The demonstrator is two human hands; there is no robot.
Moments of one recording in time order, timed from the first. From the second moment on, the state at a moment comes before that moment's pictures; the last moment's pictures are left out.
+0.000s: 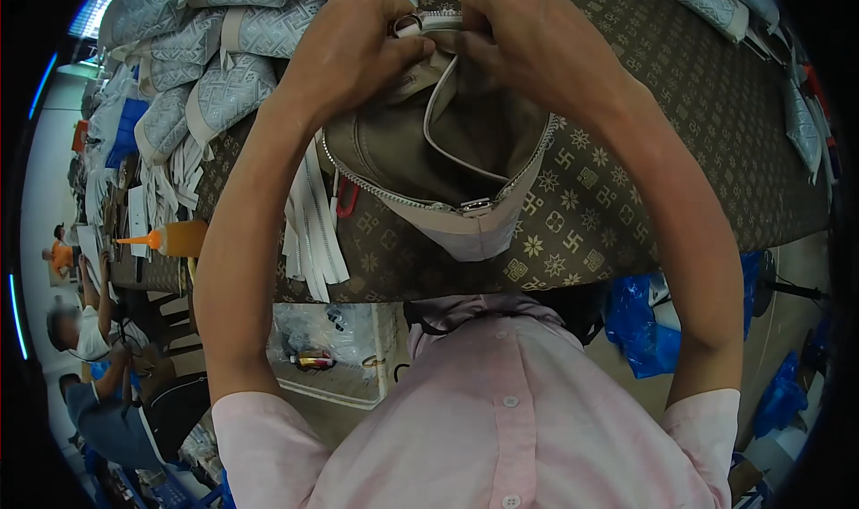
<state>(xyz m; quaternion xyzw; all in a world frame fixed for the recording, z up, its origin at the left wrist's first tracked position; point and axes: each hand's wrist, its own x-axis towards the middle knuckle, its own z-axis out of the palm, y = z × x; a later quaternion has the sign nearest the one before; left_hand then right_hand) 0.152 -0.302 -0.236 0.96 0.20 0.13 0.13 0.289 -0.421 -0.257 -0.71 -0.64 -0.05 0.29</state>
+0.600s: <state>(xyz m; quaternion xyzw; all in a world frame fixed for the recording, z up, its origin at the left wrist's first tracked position) 0.151 -0.278 -0.252 0.96 0.19 0.11 0.17 0.301 -0.412 -0.261 -0.69 -0.66 -0.05 0.30</state>
